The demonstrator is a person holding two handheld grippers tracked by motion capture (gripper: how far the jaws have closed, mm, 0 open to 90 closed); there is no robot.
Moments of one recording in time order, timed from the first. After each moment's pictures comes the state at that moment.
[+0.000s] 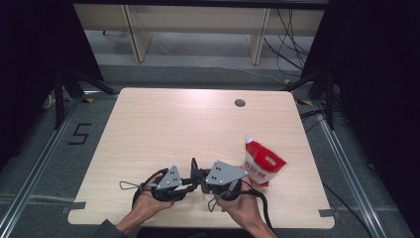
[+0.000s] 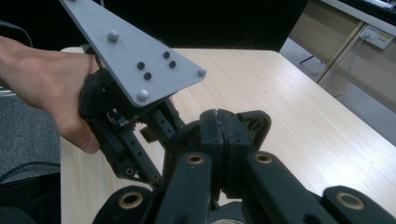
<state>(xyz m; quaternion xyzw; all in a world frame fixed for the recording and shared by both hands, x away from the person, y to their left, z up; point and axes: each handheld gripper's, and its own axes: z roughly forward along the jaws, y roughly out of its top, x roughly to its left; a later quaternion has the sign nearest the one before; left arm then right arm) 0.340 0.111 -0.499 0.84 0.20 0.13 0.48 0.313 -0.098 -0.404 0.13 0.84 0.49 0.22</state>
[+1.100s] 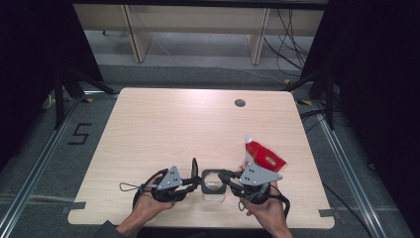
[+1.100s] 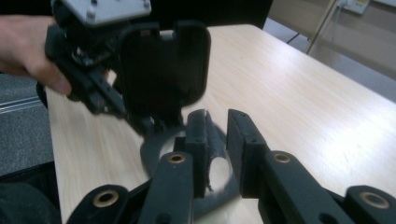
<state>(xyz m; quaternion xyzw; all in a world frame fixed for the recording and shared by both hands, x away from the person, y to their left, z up) 0.336 0.111 -0.498 0.84 0.22 0.13 0.47 0.312 -0.170 -0.428 0.20 0.82 0.50 0.20</state>
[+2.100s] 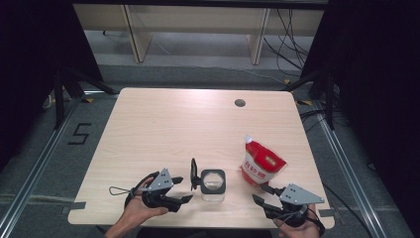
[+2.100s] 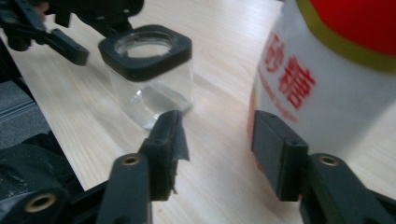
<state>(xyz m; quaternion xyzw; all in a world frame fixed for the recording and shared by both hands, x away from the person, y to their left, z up) 0.322 0.129 -0.494 0.84 0.26 0.10 0.47 0.271 -0.259 -0.466 0.33 0.79 0.48 0.19</state>
